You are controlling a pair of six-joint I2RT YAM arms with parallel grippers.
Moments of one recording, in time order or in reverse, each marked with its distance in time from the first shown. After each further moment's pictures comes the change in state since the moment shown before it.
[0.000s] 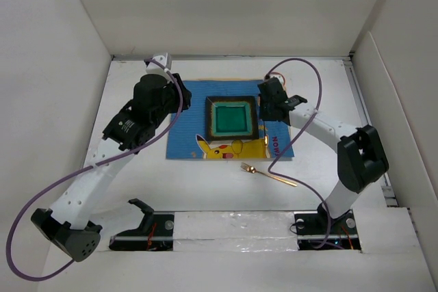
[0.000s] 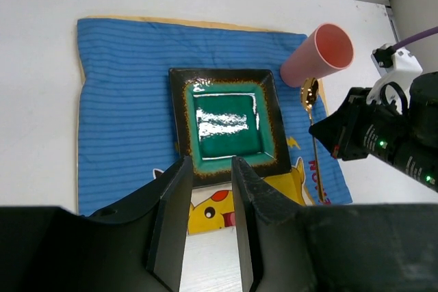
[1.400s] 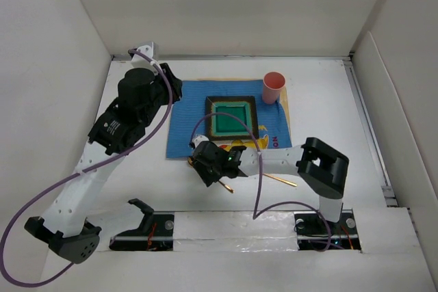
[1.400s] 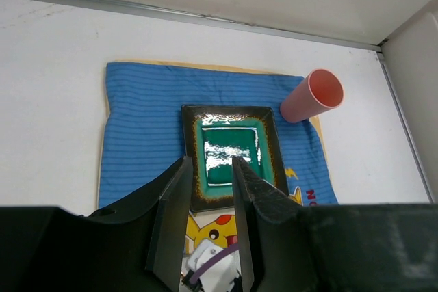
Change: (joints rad) left arm 0.000 -0.011 0.139 -0.054 -0.079 0.031; right arm 0.626 0.166 -0.039 0.113 -0.161 -0.035
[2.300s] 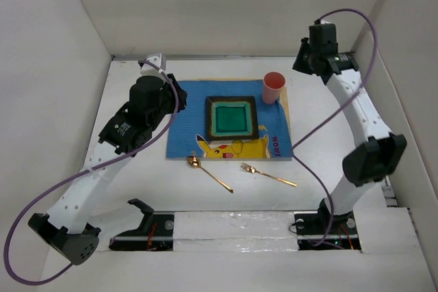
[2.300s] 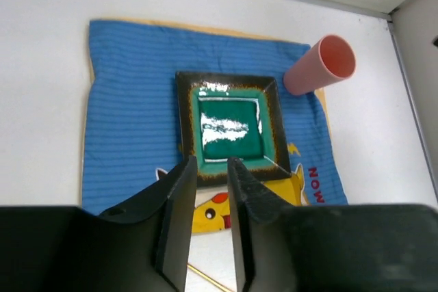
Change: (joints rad) left arm 0.000 -0.018 -0.163 0.037 0.050 -0.076; right arm -0.959 -0.062 0.666 -0.428 0.033 -0.021
